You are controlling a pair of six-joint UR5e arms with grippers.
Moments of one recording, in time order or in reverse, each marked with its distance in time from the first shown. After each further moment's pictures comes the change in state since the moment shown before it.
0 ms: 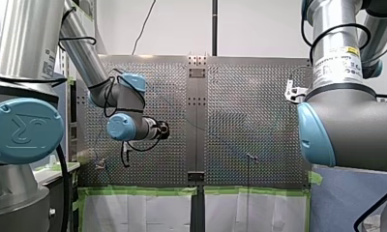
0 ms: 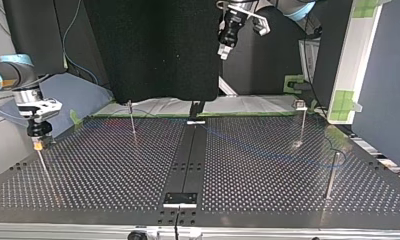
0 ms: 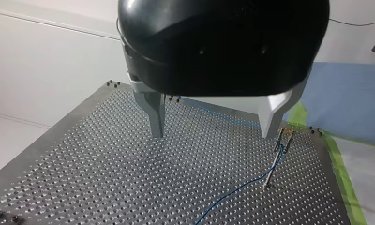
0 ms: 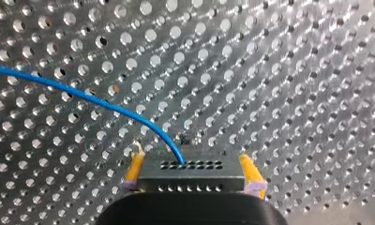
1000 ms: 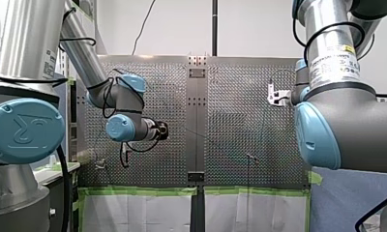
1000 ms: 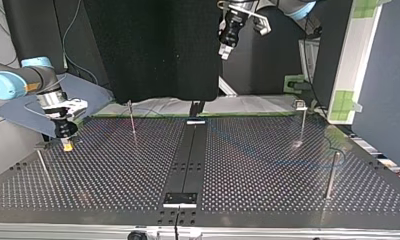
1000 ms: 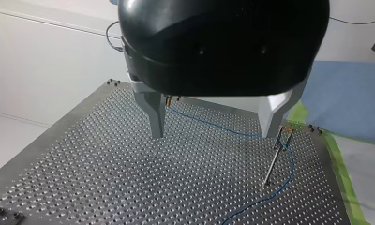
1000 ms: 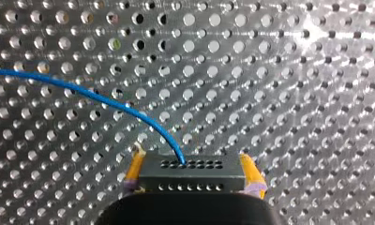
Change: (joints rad) left arm 0.007 0.000 -0.011 0.011 0.002 0.001; right arm 0.112 0.001 0.003 0.065 0.022 -0.160
